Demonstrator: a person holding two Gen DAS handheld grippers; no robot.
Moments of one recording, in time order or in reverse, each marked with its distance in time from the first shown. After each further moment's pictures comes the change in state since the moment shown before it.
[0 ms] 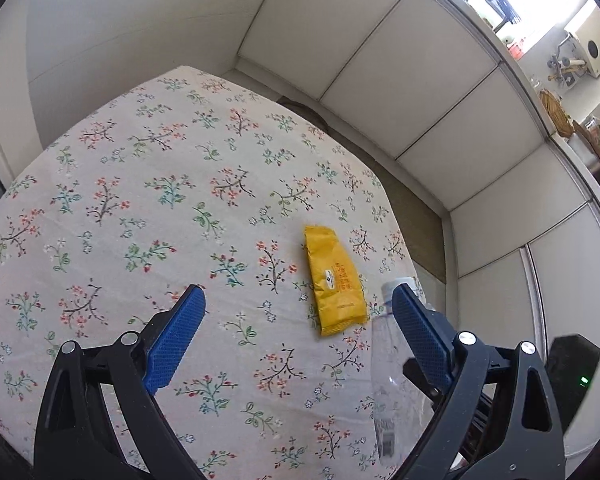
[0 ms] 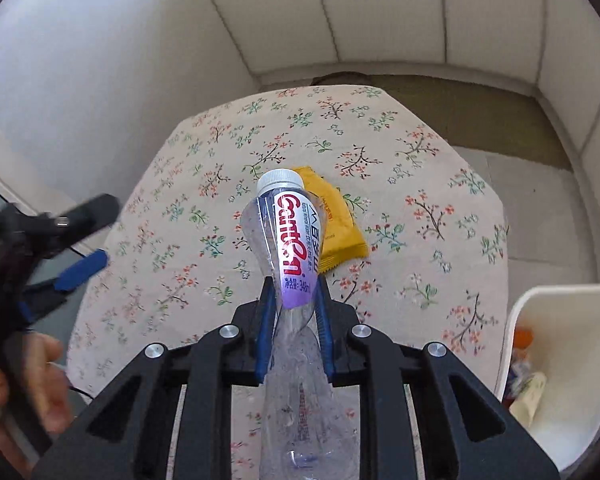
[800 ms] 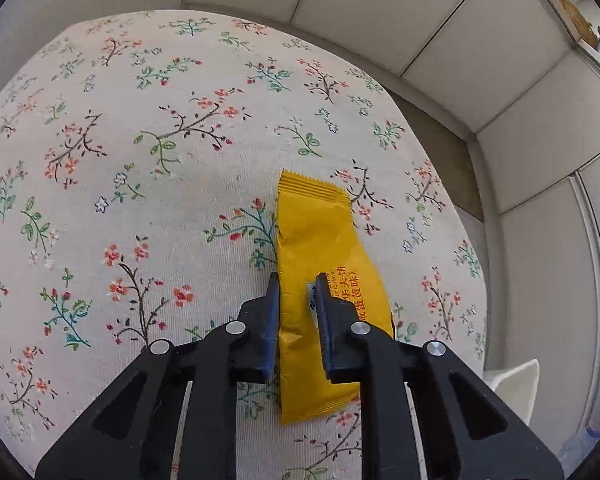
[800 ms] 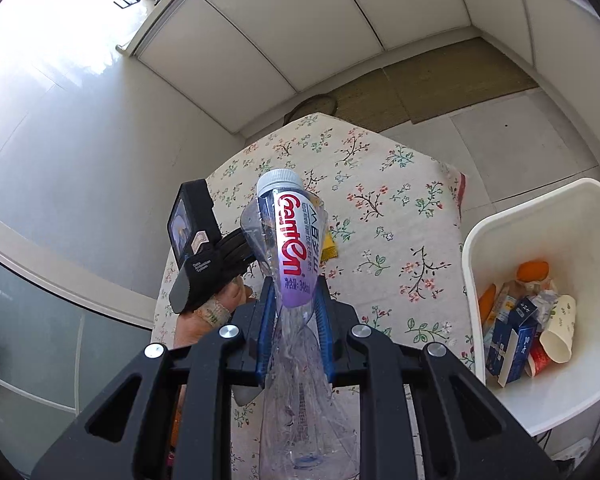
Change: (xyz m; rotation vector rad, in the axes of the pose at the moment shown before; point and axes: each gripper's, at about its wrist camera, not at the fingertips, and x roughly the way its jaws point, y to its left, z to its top) left arm 0.169 -0.054 -0.005 0.171 0.202 0.061; right arm -0.071 -0.078 -0.023 0.302 -0.119 0.132
